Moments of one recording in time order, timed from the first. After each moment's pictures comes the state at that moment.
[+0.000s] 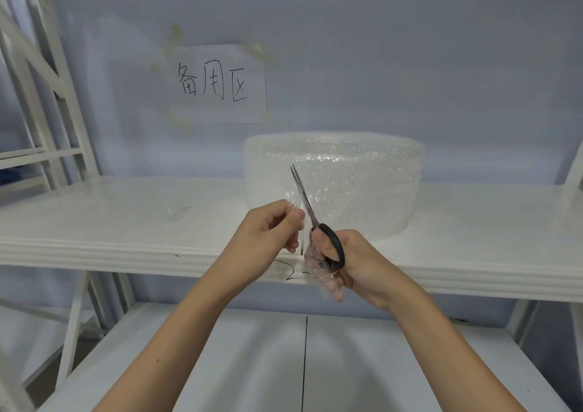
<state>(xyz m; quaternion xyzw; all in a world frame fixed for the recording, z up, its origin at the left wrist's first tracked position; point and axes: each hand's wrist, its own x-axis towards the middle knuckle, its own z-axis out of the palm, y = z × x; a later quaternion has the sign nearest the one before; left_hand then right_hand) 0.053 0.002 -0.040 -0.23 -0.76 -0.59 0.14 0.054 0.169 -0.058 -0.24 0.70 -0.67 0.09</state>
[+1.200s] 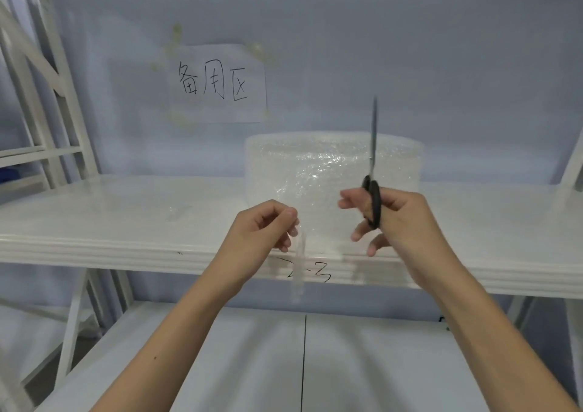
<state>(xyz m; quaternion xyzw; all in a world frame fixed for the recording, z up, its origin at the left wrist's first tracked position) 0.055 -0.008 -0.046 -0.19 -0.72 -0.66 0.13 0.079 0.193 -0.012 -0.14 0.72 -0.66 -0.16</state>
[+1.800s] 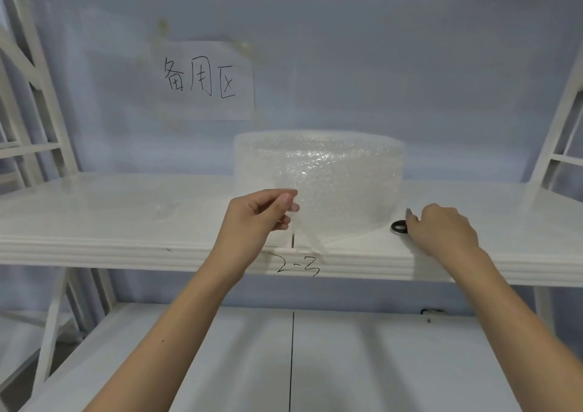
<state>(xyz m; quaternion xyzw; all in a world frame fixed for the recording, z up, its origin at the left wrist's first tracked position) 0.049 0.003 -0.040 -0.19 -0.68 -0.69 0.17 0.019 0.294 -0.049 0.19 0.95 -0.15 -0.22</state>
